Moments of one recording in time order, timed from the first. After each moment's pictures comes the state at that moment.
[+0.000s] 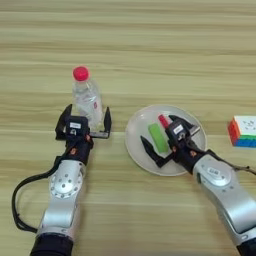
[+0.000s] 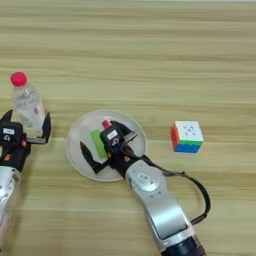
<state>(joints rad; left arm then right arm) 0.01 0.05 -0.01 0.20 0.00 -0.32 -0.04 -0.01 -0.13 0.35 -0.15 -0.03 0.25 0.28</state>
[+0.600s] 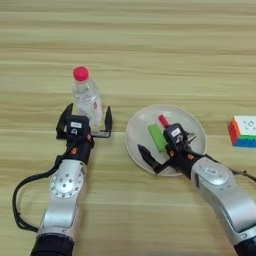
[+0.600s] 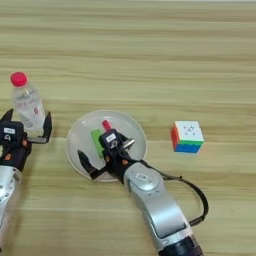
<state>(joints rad) 0.02 0.05 -0.02 0.17 0.00 -0.31 -0.04 -0.01 -0.10 0.33 -0.17 0.04 0.44 0.32</state>
